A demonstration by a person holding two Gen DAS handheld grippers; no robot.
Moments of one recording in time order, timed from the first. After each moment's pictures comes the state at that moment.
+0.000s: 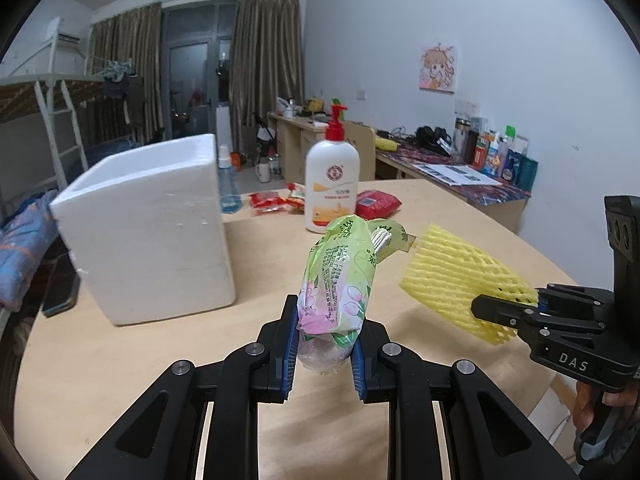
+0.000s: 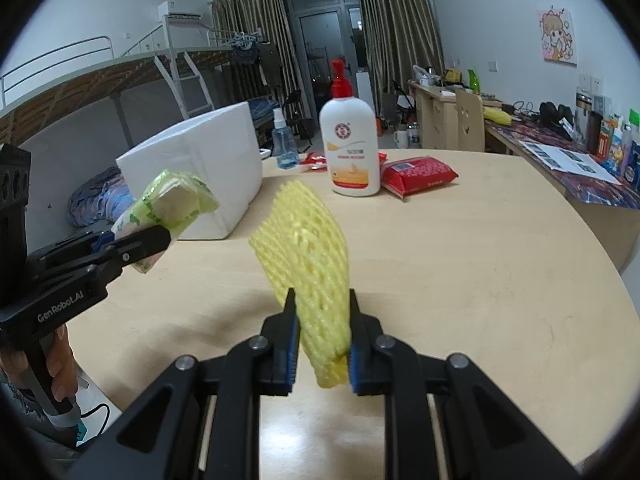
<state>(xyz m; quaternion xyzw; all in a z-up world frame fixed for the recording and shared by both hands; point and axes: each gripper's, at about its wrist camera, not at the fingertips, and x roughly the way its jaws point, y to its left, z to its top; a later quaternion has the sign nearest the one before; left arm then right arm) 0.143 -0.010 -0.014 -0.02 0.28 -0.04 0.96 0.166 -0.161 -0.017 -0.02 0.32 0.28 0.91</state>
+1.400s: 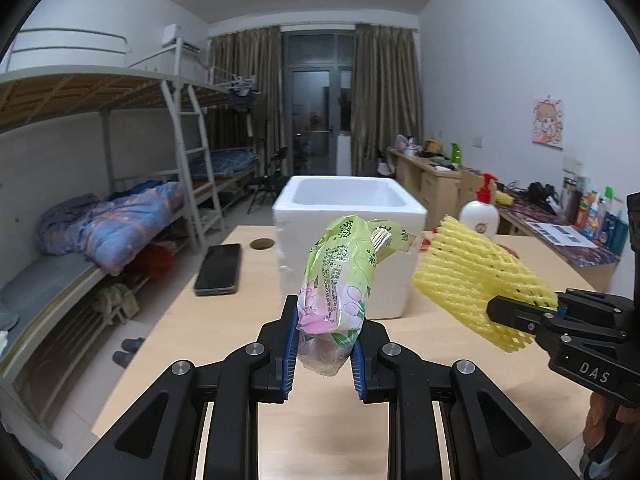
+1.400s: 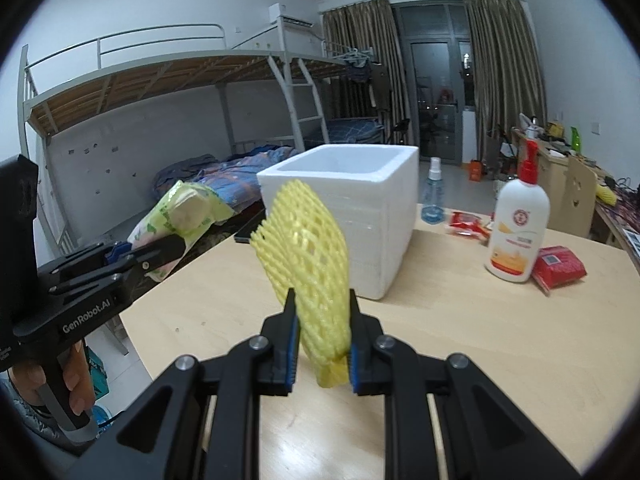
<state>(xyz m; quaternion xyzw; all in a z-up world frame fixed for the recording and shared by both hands) 0.044 0.075 0.022 -0.05 0.21 0.18 0.96 0.143 -0.044 0.017 -0.06 0.25 0.45 0.85</state>
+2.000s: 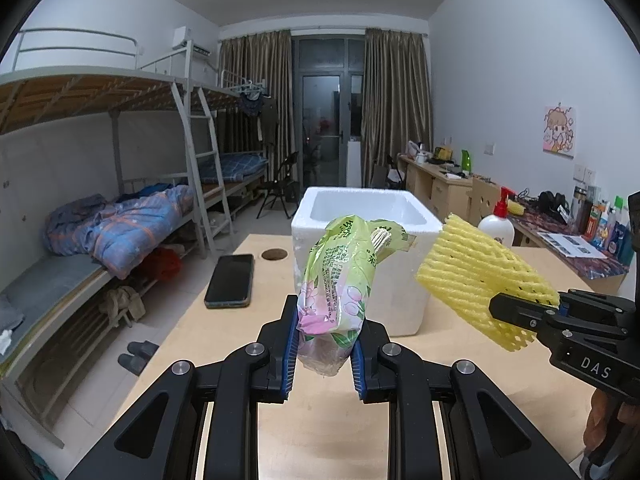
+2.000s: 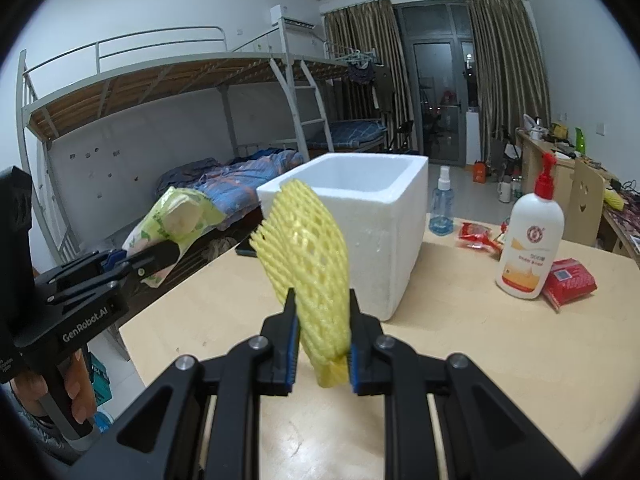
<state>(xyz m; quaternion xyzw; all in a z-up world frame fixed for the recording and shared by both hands) 0.048 0.094 0.030 -0.05 0.20 0.20 0.96 0.152 -0.028 0.029 -0.05 0.25 0.45 0.86</state>
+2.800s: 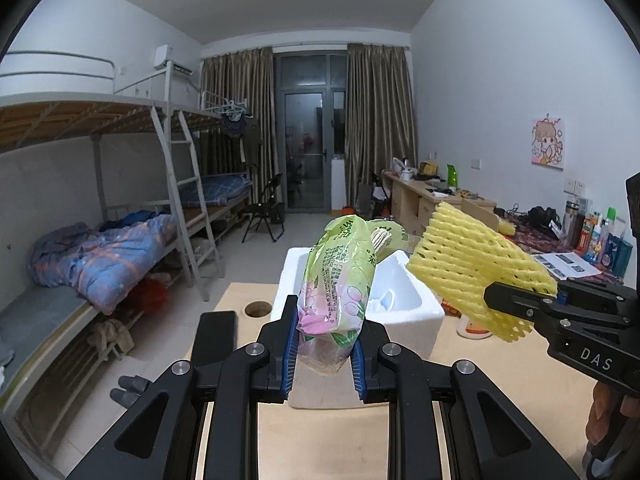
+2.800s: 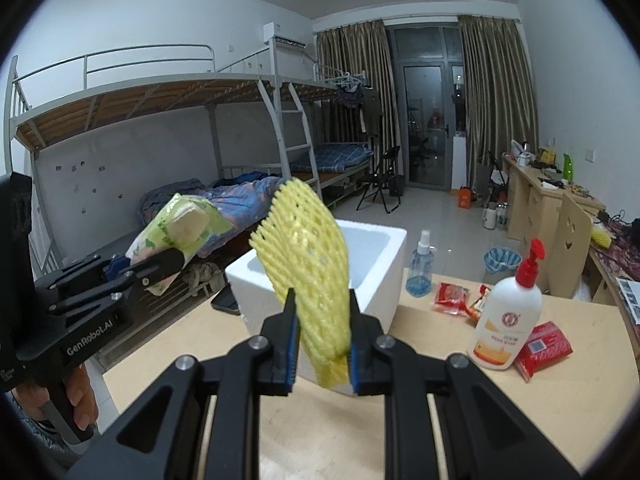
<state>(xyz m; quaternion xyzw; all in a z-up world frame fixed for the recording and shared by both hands) 0.105 0.115 0.085 -0.03 0.17 0.18 0.97 0.192 -0.005 0.084 -0.06 0.21 0.43 0.88</state>
